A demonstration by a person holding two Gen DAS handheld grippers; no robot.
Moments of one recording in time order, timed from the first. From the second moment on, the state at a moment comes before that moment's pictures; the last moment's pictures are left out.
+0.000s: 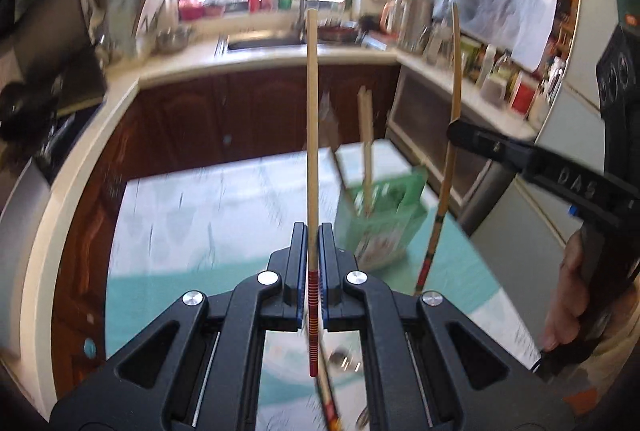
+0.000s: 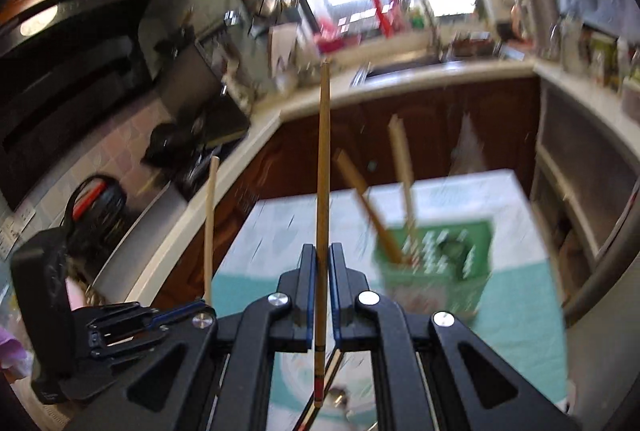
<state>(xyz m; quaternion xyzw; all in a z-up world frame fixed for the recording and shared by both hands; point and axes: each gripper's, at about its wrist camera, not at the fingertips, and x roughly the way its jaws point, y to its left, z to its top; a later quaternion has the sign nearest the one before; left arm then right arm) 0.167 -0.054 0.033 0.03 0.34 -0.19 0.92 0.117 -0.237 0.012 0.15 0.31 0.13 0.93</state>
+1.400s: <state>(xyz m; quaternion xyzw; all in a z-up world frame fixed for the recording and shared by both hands) 0.252 -0.123 -0.090 -0.06 0.31 -0.19 0.93 0.191 -0.274 -0.081 0.07 0.28 0.16 0.94</state>
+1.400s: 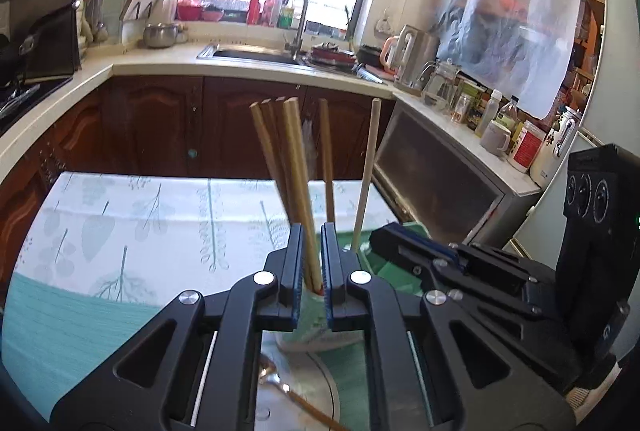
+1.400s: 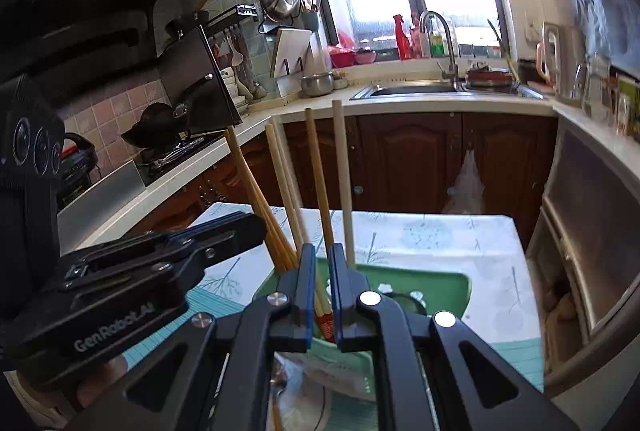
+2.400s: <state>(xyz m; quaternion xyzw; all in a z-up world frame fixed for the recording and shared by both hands) 0.148 -0.022 -0.145 -0.03 0.51 -0.07 0.86 0.088 -0.227 -0.100 0.12 0.39 0.12 0.91</state>
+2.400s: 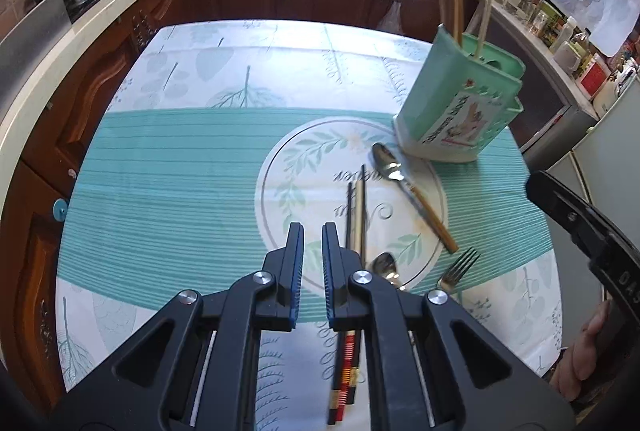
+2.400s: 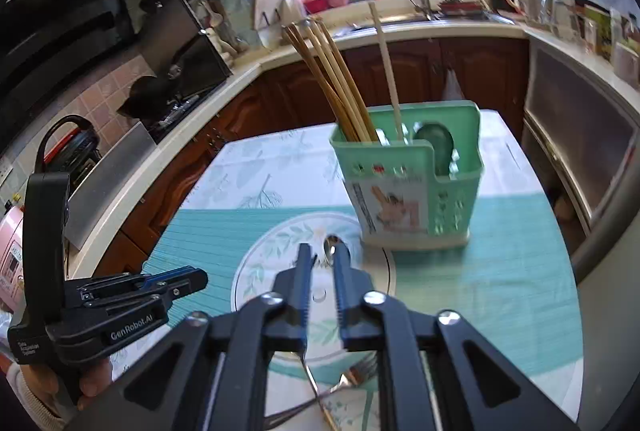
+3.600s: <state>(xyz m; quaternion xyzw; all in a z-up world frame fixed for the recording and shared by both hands) 0.155 -0.069 -0.227 0.02 0.65 -0.15 0.74 0.066 -0.201 -0.169 0.15 0.48 0.16 0.85</state>
